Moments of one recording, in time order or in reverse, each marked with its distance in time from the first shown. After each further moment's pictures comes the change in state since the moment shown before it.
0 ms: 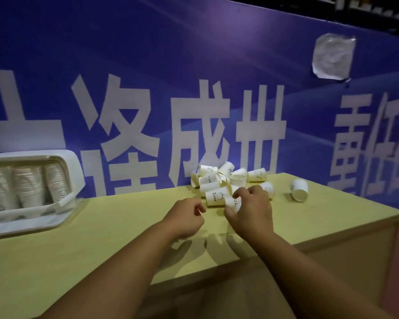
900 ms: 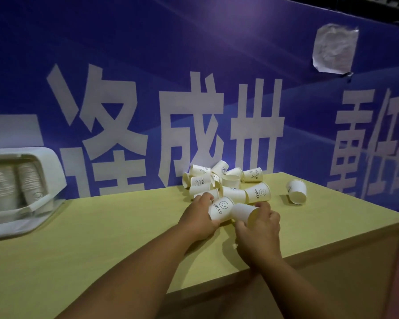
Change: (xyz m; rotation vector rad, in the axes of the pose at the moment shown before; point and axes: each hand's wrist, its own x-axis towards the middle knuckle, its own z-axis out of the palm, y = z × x) left_hand 0.076 0.017 0.080 0.067 0.068 0.051; right_hand 0.005 0.067 0.037 0.338 -0.004 0.329
